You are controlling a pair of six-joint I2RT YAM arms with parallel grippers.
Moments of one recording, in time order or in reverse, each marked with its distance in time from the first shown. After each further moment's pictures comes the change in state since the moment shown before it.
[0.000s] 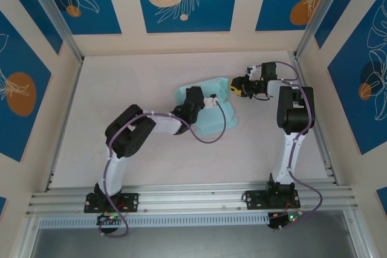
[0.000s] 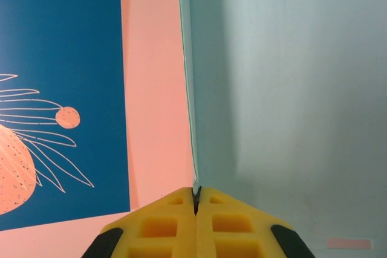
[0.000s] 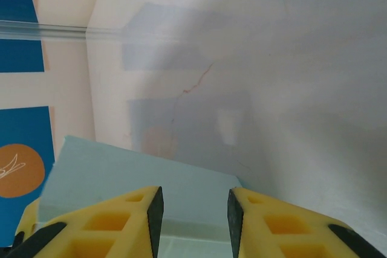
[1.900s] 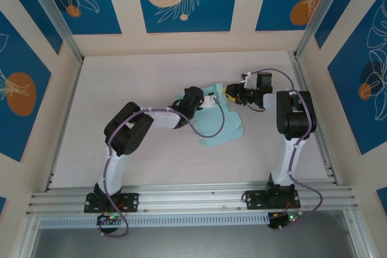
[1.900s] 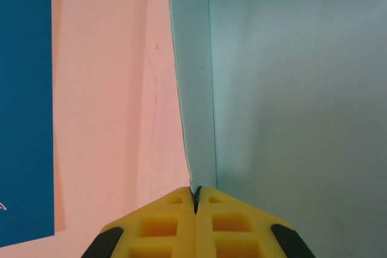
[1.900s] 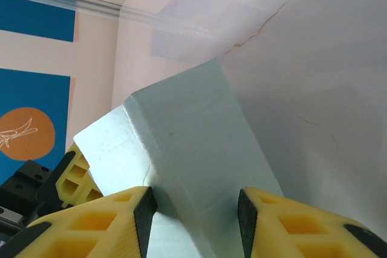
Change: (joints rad) left arm 0.046 0.011 0.073 -0.241 0.162 -0.189; right arm 0.058 -0.104 -0.284 0.402 -0.045 0.064
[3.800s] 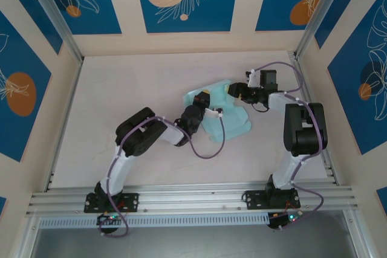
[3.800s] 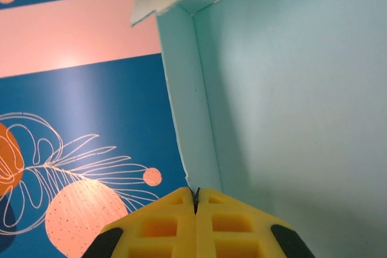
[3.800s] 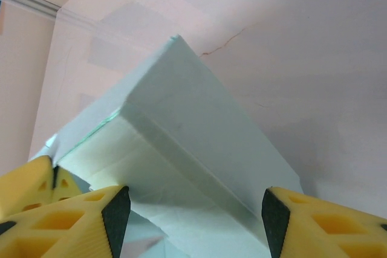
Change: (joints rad) left arm -0.100 0.111 -0.186 0.766 -0.036 0.611; right arm 0.010 -0.255 -0.057 -0.284 0.283 -0.247
